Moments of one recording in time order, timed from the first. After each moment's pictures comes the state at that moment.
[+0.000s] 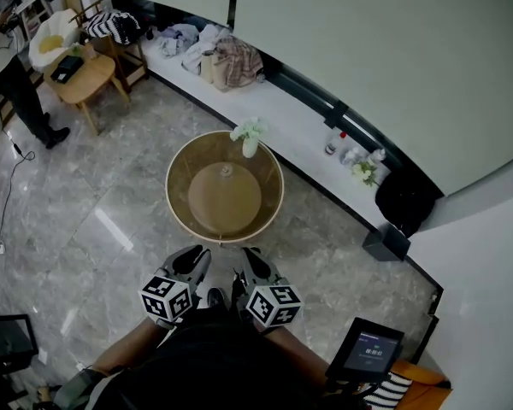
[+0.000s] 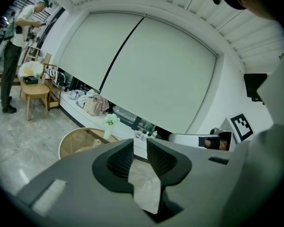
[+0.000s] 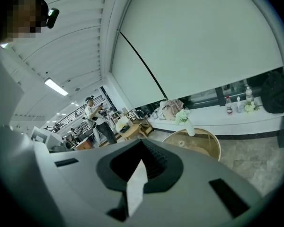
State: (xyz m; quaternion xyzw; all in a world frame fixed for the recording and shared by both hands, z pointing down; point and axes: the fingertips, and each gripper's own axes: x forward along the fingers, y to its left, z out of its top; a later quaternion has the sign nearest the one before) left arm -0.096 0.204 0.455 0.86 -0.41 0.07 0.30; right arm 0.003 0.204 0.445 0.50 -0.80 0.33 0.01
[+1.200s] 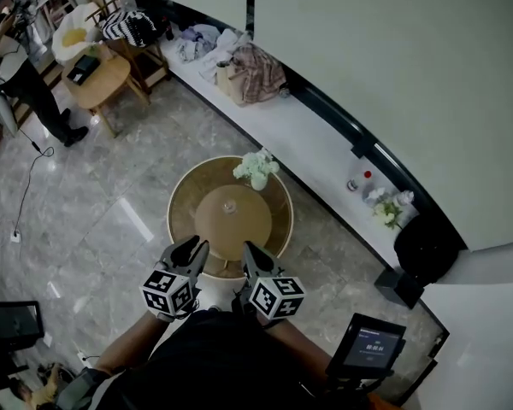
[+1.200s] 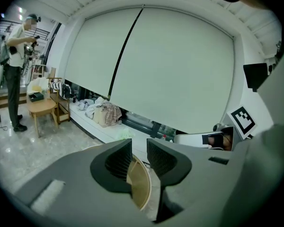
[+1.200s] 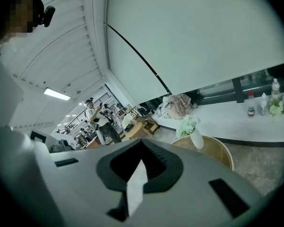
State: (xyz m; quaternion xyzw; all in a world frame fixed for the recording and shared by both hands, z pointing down) left arm -0.052 -0.015 0.459 0.82 -0.50 0.11 0.26; right arm 0.058 -0.025 0.466 0.43 -0.82 0.37 0.02
